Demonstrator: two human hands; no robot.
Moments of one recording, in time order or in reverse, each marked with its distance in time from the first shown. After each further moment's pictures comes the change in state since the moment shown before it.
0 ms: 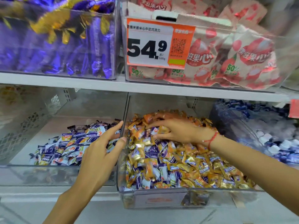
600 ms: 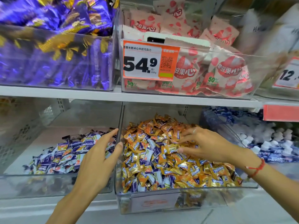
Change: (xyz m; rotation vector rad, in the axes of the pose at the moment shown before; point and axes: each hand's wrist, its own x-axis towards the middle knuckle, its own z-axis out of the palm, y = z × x) left_hand -0.002 0.010 -0.004 0.046 -0.055 0.020; right_hand -0.099 -0.002 -0.015 -0.162 0.088 0.301
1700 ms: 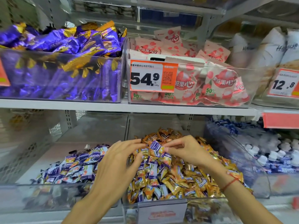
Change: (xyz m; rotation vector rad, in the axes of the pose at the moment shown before) left_hand 0.002 0.018 0.008 0.218 0.091 0.419; right_hand 0.029 -0.058 0.013 0.821 0.227 0.208
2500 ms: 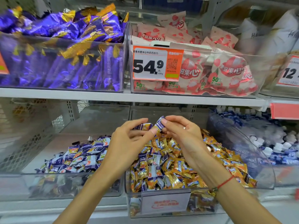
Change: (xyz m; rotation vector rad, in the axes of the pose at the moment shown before) left_hand 0.023 0.019 -0.005 -0.667 -0.029 -0.299; right_hand -0.021 -0.047 0.027 0.873 0.276 0.016
